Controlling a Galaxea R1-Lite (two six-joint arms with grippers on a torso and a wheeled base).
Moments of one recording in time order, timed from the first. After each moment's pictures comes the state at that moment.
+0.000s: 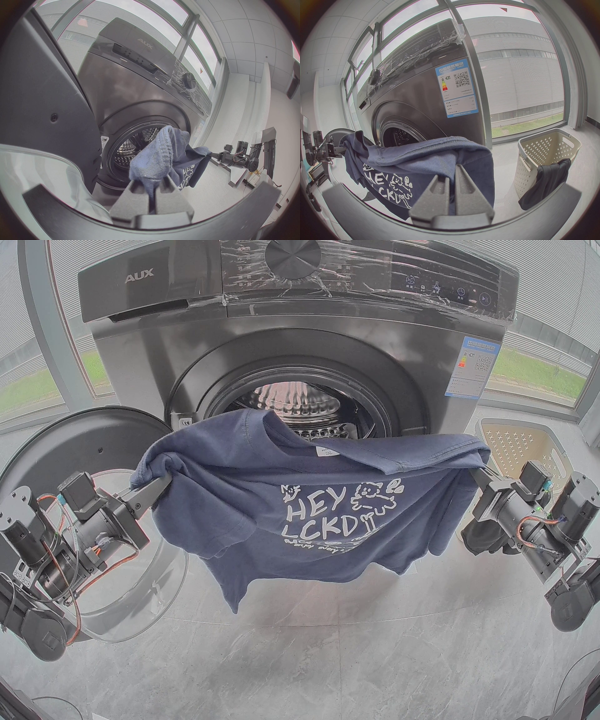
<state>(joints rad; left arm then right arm) -0.21 1.65 -0.34 -1.55 -0.40 -0.27 0.33 1.72 -0.43 -1.50 -0.04 0.12</state>
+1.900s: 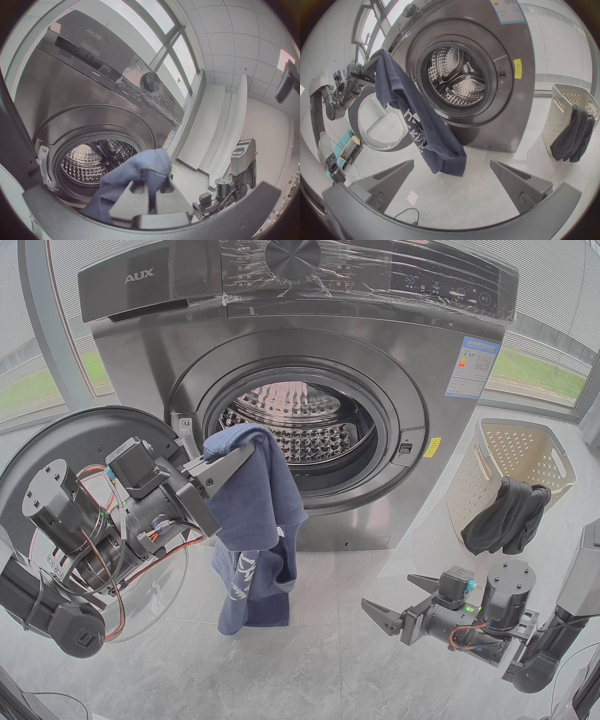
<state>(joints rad) -0.50 1.72 -0.55 -1.55 -0.36 -0.27 0.68 1.94 -0.22 -1.49 -0.06 0.18</state>
